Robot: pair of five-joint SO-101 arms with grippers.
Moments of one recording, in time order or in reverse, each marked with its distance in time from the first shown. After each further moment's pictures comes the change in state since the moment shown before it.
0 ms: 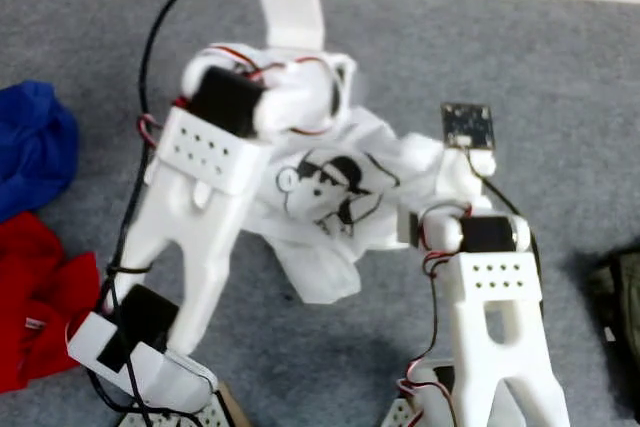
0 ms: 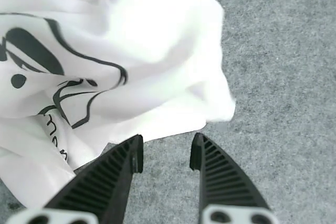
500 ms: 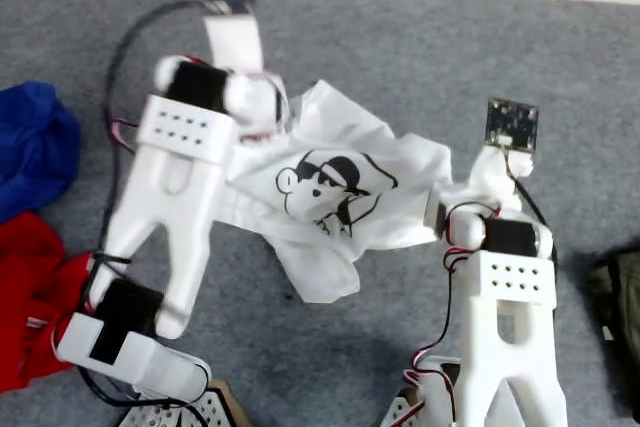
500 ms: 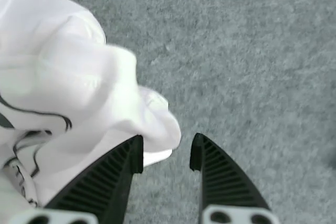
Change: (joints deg) left arm -9.9 0.0 21.3 1.4 -1.5; right arm 8.9 0.0 3.1 -8.3 0.0
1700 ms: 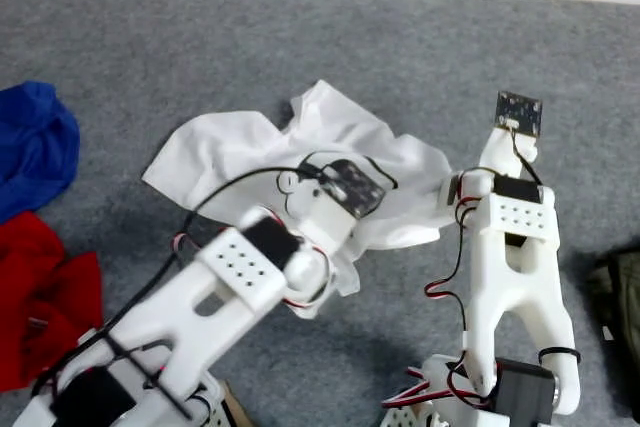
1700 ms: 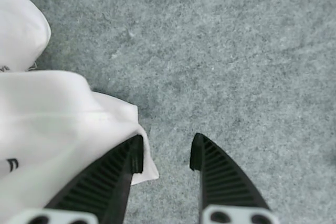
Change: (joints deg) left arm 26.3 -25.7 52.8 -15.7 -15.3; right arm 5.0 23.2 -9.8 -4.0 0.0
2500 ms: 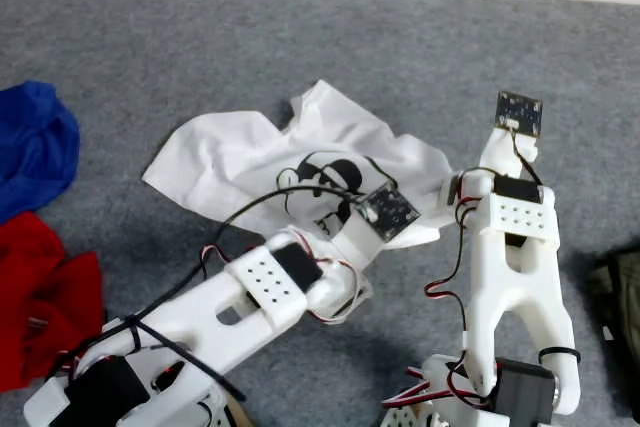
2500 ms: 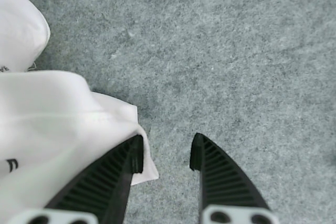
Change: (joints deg) left arm 6.2 3.6 7.2 -23.4 0.0; right arm 0.0 0.0 0.1 -0.2 0.0
